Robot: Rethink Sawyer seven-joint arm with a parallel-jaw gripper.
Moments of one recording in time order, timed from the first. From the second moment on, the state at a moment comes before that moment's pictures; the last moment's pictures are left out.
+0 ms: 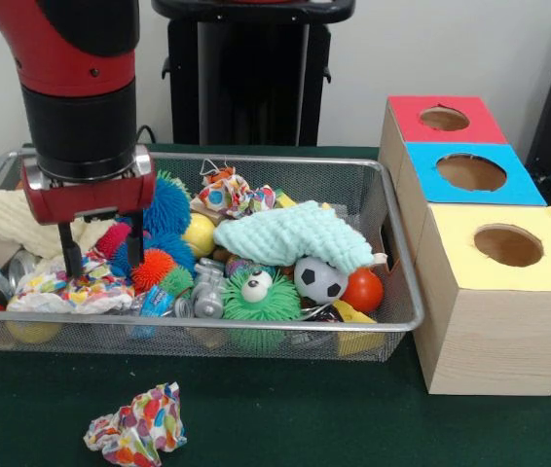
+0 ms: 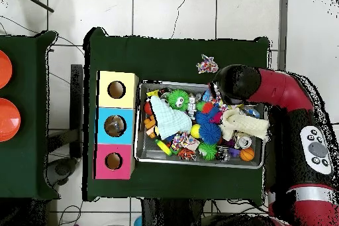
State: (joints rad) arm -0.58 -0.48 0.26 1.22 -0.35 0.85 1.17
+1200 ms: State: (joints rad) arm -0.70 -0.39 0.29 1.29 -0.42 0.68 1.17
